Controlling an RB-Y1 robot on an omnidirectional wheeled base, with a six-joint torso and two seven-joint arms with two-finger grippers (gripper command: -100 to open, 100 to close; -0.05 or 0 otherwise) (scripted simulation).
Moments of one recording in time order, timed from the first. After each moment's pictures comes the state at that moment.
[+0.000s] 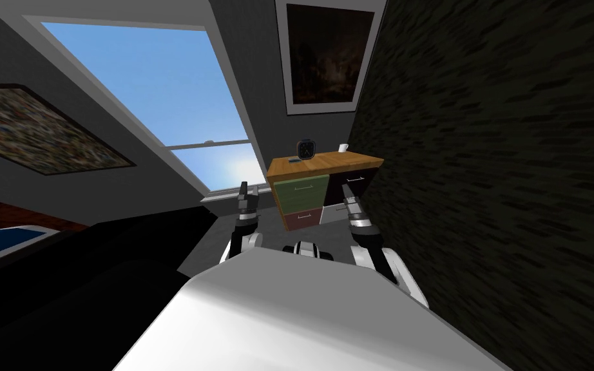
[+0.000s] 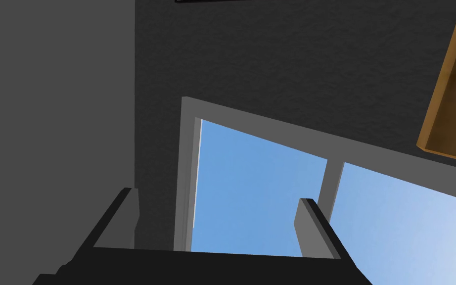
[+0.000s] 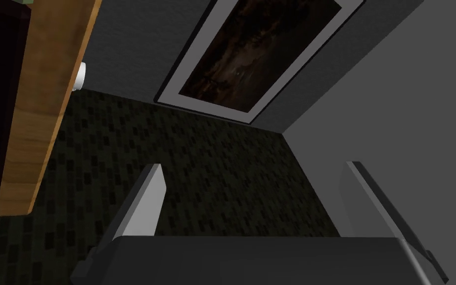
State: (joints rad) left arm 0.49 0.04 0.05 -2.24 0.09 -0.52 -0.07; right arm 0.42 -0.15 0.15 -2.25 0.34 -0.29 0.10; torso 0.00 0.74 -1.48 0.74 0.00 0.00
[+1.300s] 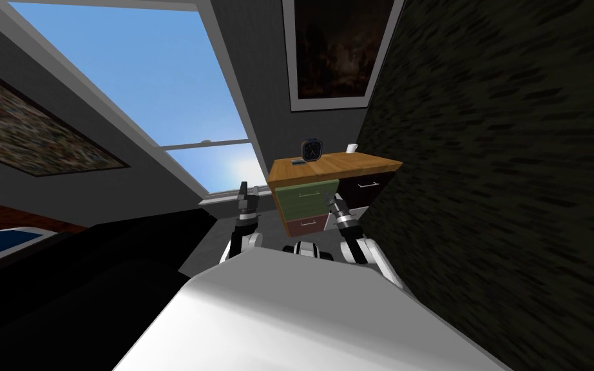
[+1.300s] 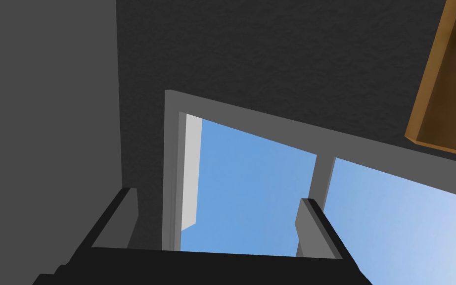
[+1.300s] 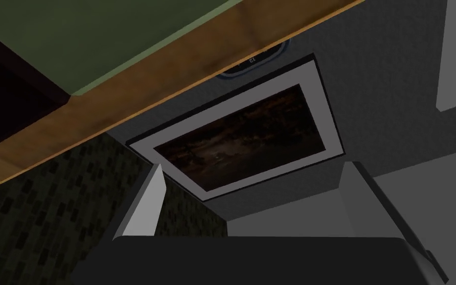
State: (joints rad) left arm 0.49 0.04 0.05 -2.24 0.09 -0.52 -0.07; right arm 0.32 -0.18 0.26 -2.14 0.71 -0.09 0.28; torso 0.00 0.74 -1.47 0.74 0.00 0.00
